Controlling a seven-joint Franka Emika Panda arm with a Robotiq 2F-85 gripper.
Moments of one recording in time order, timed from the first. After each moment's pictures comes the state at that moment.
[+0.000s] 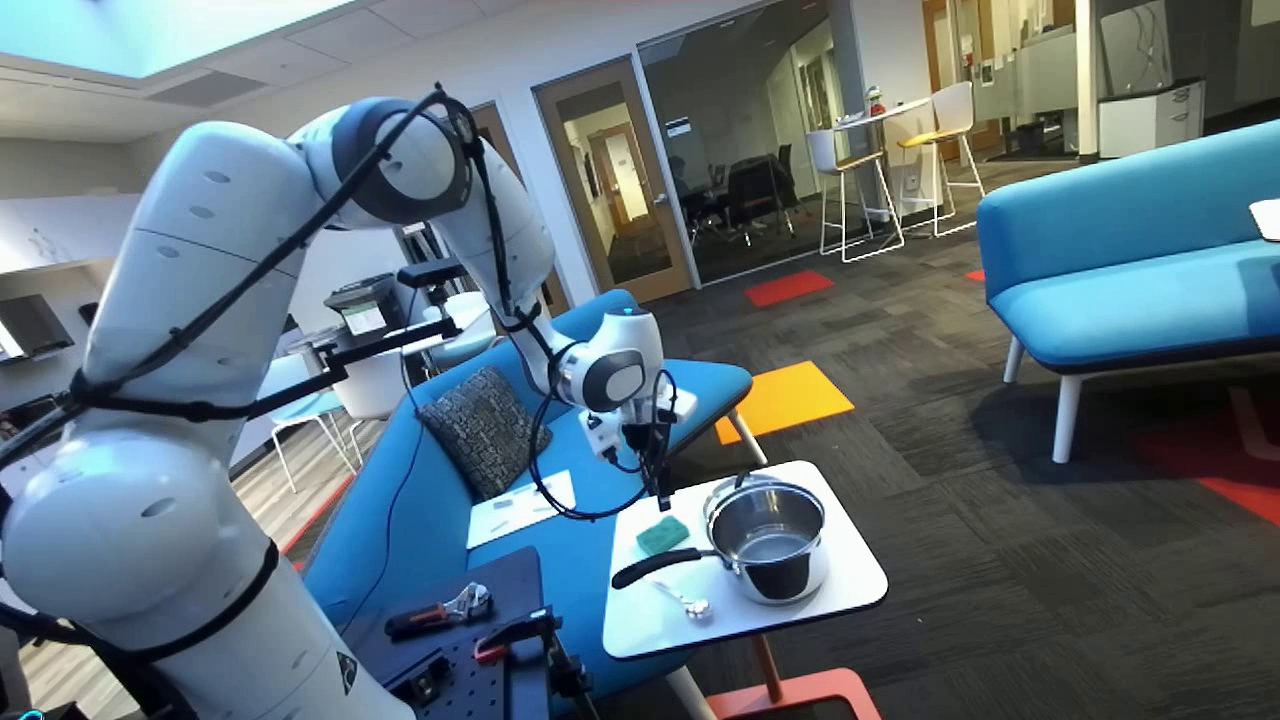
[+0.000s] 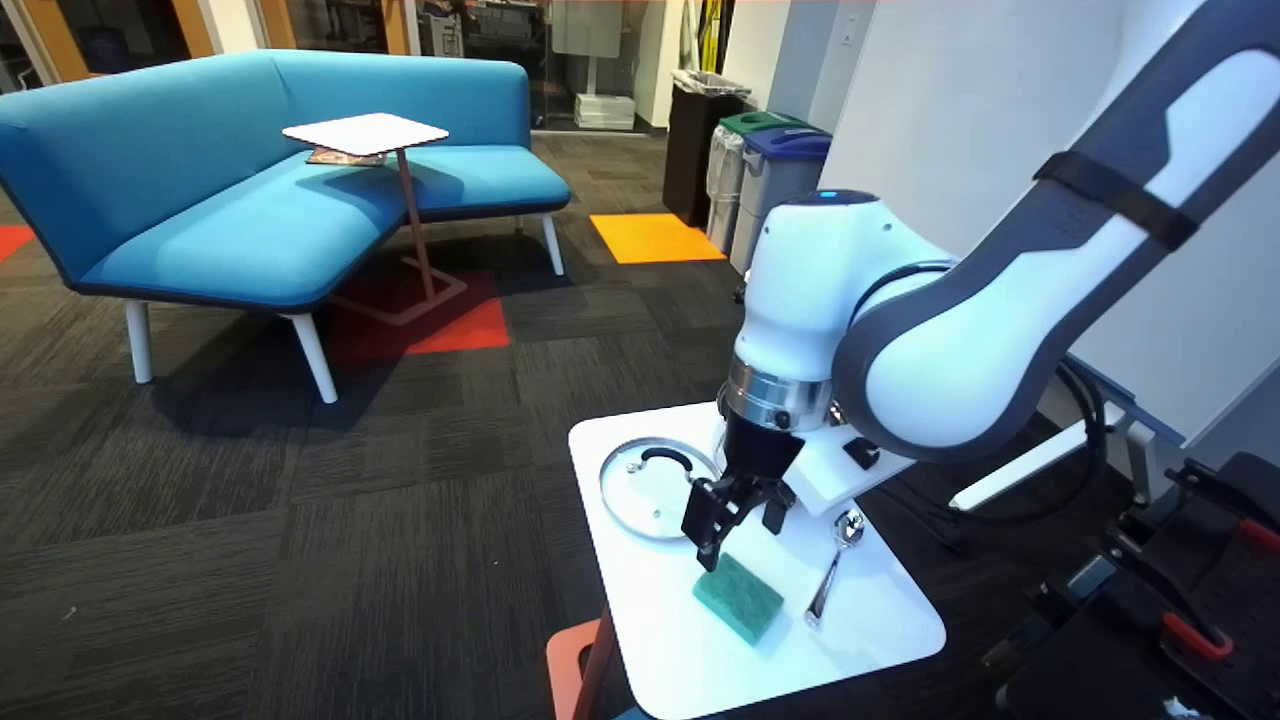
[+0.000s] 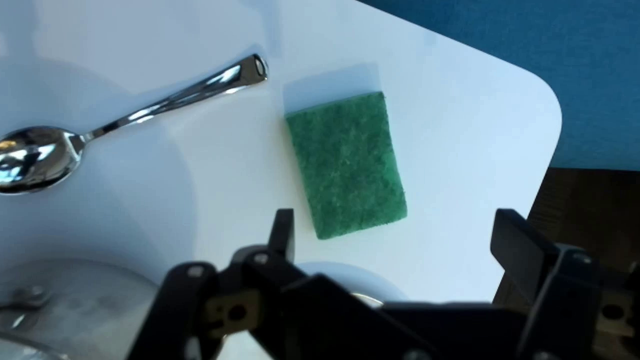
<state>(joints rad) 0.47 0.71 0.17 -2.11 0.08 2.75 0.48</state>
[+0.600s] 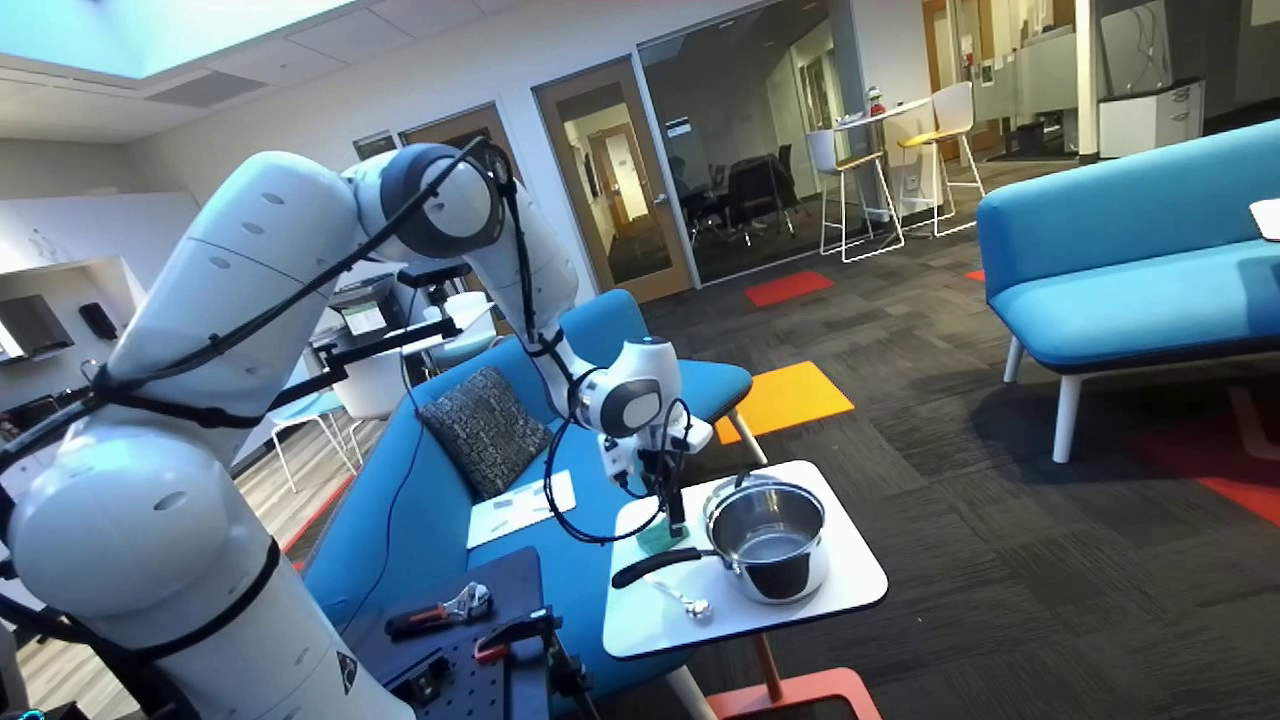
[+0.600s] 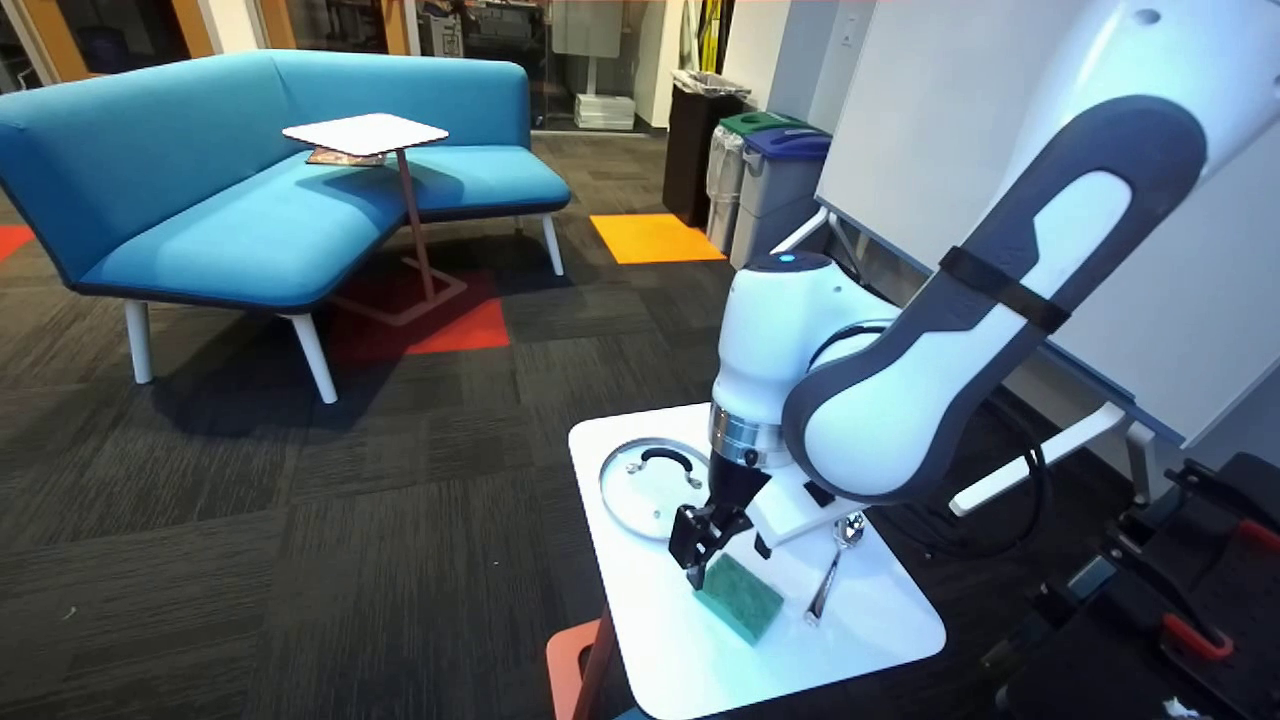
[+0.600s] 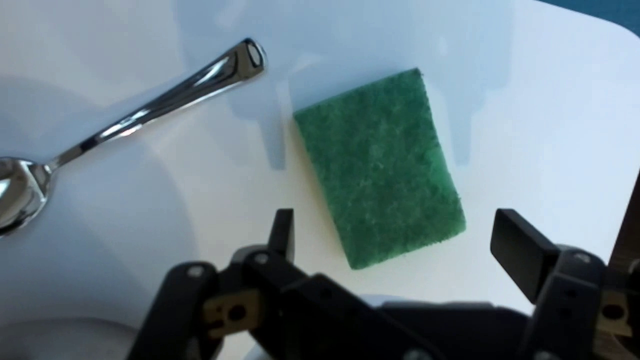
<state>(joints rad) 0.52 0.86 0.11 -1.99 0.11 2.75 0.54</state>
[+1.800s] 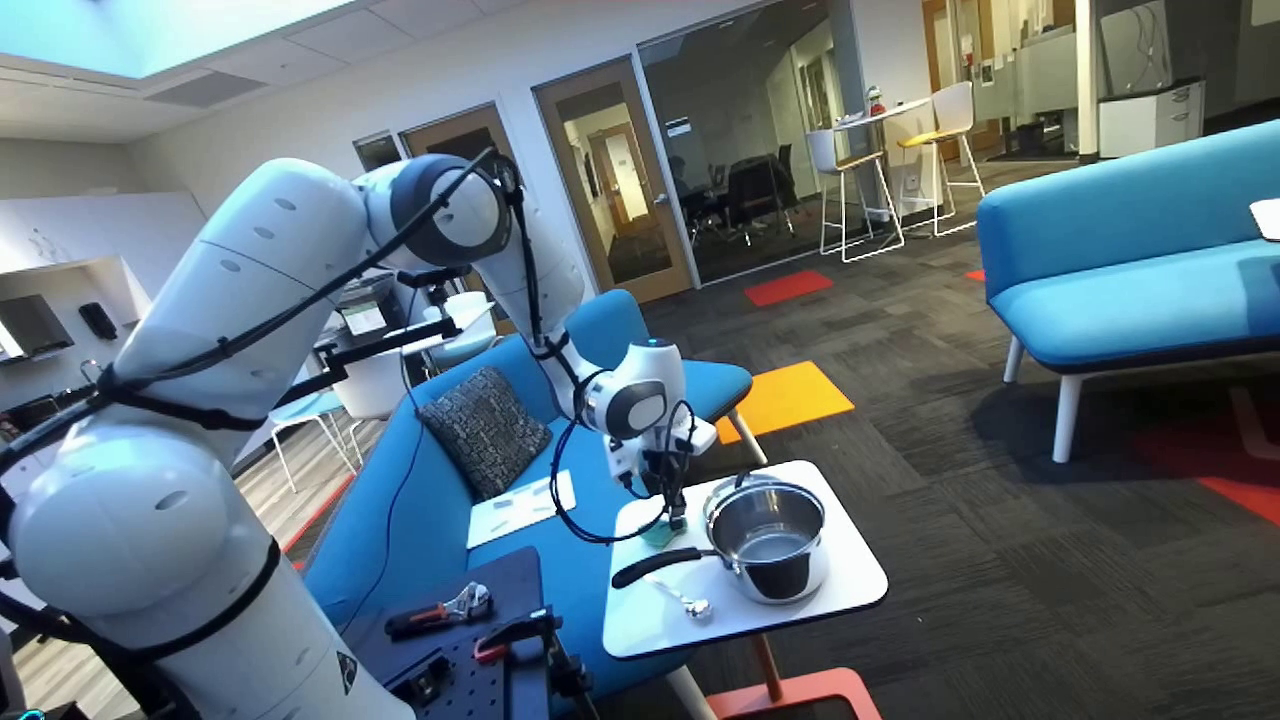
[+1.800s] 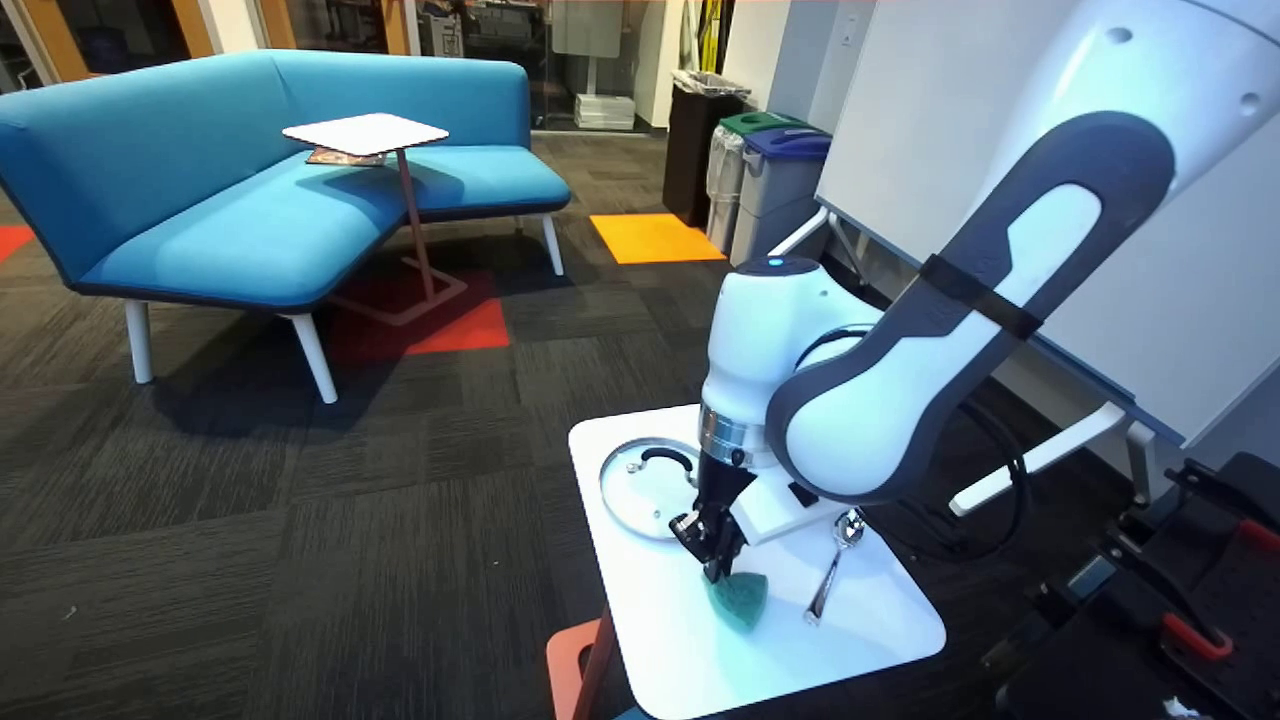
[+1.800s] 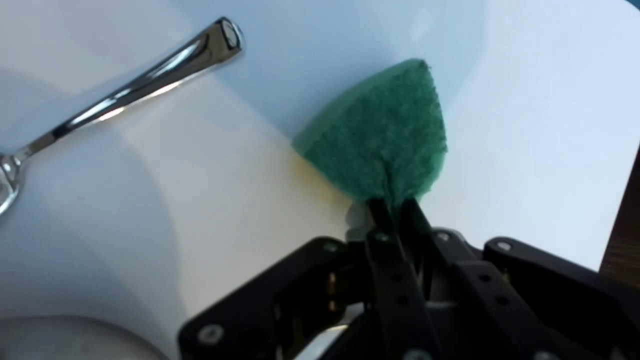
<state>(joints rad) 0.53 0.89 0.11 -1.95 0.13 2.75 0.56</state>
